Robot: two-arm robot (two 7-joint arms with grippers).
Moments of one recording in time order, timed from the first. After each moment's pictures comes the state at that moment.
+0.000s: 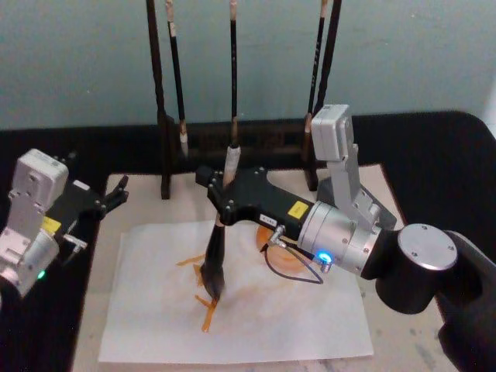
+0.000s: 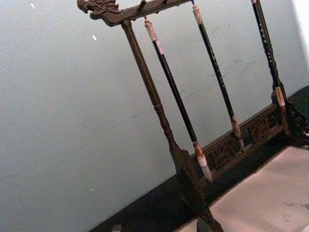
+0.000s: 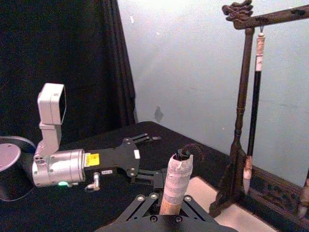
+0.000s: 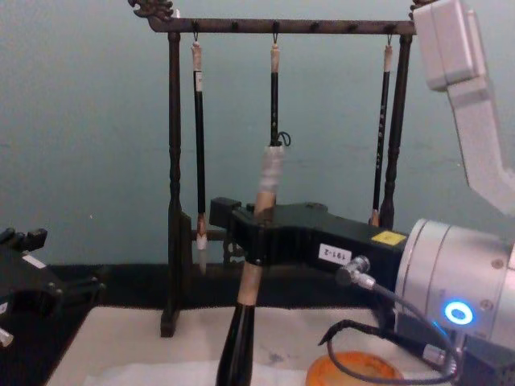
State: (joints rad) left arm -0.20 0.60 0.45 -1.41 -0.25 -0.12 0.03; right arm 0.33 0.31 -0.58 -1.47 0.51 0.02 0.51
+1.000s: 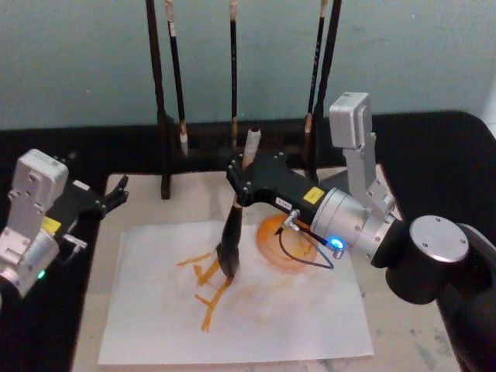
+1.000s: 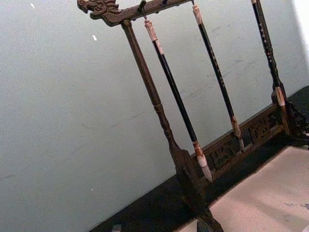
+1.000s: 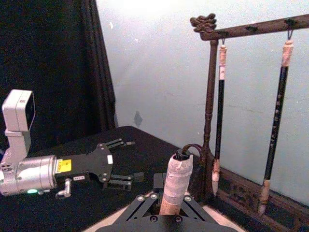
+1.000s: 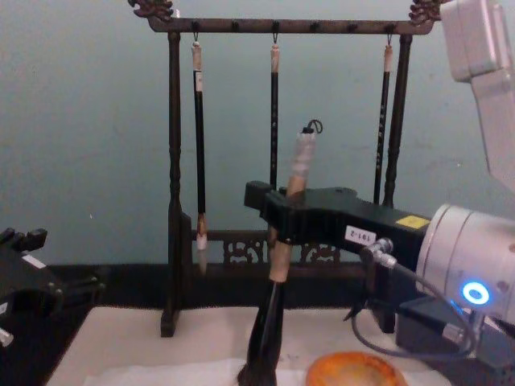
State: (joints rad) left arm -0.20 0.60 0.45 -1.41 -0.25 -0.12 0.03; right arm 0.34 0.30 -0.52 -1.45 0.49 0.00 0.48
